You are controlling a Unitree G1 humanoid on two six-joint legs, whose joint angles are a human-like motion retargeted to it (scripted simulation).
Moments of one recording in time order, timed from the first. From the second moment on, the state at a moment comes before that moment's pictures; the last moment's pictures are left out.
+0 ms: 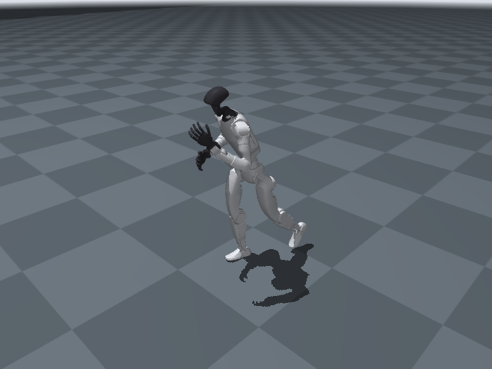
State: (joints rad) left arm -0.52 0.40 -0.04 -0.63 -0.48 -0.28 0.18; right arm 0.02 -0.47 0.33 -0.33 0.27 -0.15 0.19; waist -0.31 0.03 0.33; left_leg 0.26 -0.01 0.04 0.41 -0.10 0.05; right_leg -0.21 -0.08 -0.22 0.18 -0.27 0.12
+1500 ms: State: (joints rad) left arm -0.63 0.39 -0.26 -0.45 0.09 -0.27 0.32; right arm 0.35 -0.61 0.23 -0.63 0.60 -0.33 0.08; waist -0.17 -0.02 0.08; left_leg 0.05 0.09 0.10 0.31 -0.32 -0.03; right_leg -0.34 -0.16 -0.29 0.64 -0.35 0.05
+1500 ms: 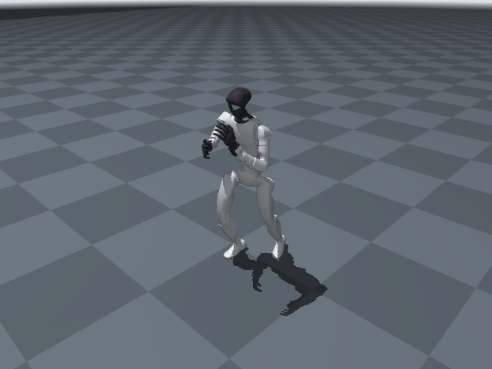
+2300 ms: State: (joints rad) left arm -0.42 0.36 -0.16 -0.38 0.00 -0.21 0.33; right arm 0.42 -0.54 0.27 -0.16 0.38 -0.27 -0.20; waist 0.03 -0.11 0.18; left_leg -0.10 0.02 0.16 0.51 -0.48 0.04; right_leg -0.22 -0.16 -0.20 0.88 -0.47 -0.02
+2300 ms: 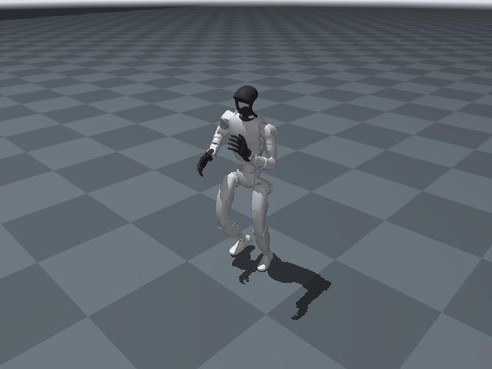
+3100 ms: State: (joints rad) left arm 0.18 0.32 -0.07 -0.31 -0.32 -0.21 0.03; right arm 0.18 -0.32 0.25 -0.18 0.35 -0.17 -0.05; waist 0.27 -0.14 0.18; left_leg -0.31 0.00 0.63 0.66 -0.57 0.18; right_leg 0.17 -0.24 -0.44 0.29 -0.12 0.13
